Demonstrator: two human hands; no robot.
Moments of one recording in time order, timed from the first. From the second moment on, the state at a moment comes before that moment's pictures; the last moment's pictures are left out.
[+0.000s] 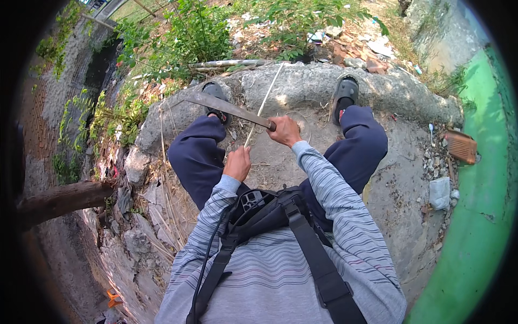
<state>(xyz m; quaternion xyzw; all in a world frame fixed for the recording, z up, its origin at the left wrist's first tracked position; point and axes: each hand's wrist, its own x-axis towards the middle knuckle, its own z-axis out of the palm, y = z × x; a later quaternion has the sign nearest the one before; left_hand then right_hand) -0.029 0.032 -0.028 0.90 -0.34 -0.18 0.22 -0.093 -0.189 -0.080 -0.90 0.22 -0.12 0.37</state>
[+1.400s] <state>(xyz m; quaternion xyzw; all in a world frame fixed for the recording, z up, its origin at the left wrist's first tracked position) -0.030 0.050 -0.022 0.88 -0.35 -0.20 0.24 -0.094 -0.209 -0.090 -0.92 0.25 -0.15 0.25</state>
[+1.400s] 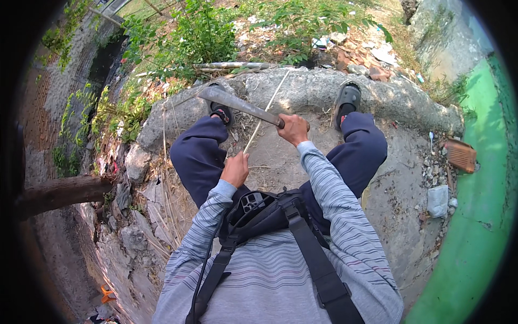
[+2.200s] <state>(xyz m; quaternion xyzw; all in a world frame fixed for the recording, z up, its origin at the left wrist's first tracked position) -0.034 0.081 -0.016 0.87 -0.39 -0.20 0.24 -0.096 -0.200 -0.089 -0.91 0.28 -0.14 0.28</state>
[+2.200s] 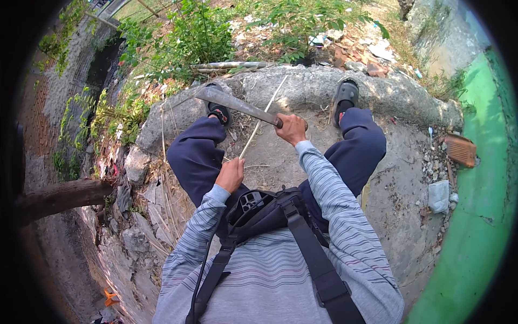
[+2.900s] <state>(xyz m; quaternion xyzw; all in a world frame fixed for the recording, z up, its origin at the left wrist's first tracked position) -0.026 0.100 0.023 0.87 -0.36 -0.26 0.22 -0.085 -0.225 -0.079 -0.66 0.34 -0.21 0.63</state>
